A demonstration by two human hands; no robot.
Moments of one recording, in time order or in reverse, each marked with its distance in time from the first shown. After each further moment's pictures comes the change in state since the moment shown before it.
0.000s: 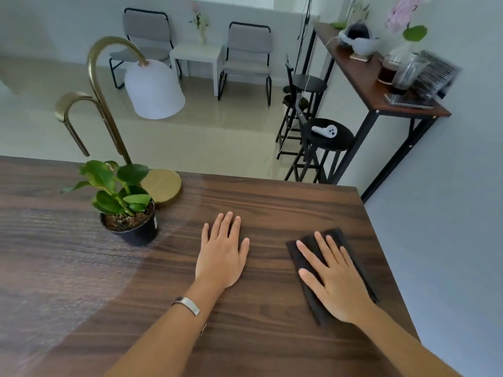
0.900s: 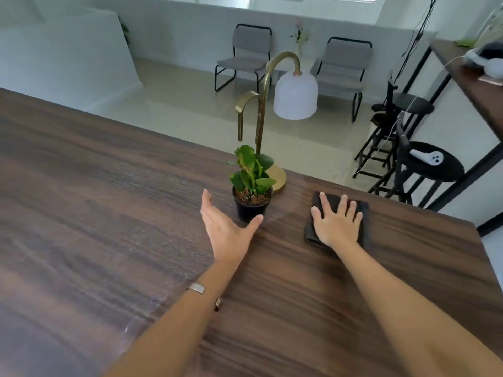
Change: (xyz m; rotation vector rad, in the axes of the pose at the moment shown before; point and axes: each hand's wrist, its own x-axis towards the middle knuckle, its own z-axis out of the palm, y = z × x) left_hand -0.068 -0.127 -0.087 -0.741 0.691 -0.581; right_hand 0.166 -0.185 -0.008 0.036 -0.075 0.203
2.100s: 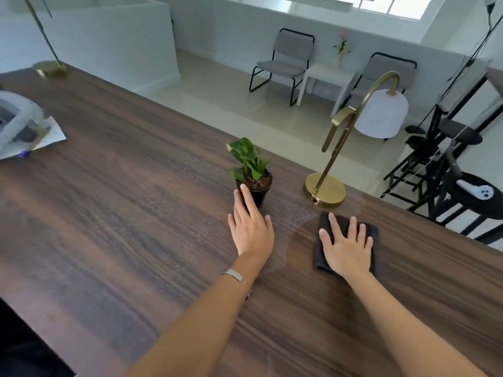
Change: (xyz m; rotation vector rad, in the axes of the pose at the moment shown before) left_hand 0.040 -0.051 -0.065 0.569 -0.038 0.013; right_hand -0.068 -0.104 0.028 -0.067 -0.012 -0.108
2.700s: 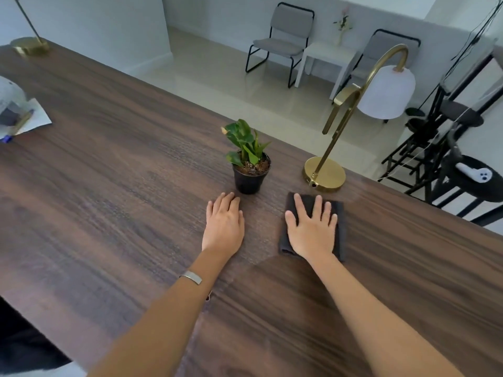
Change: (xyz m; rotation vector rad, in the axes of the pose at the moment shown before) left_hand 0.005 -0.067 -0.018 0.182 -0.171 0.249; right_hand -0.018 -0.072 0.016 0.002 0.066 -0.118
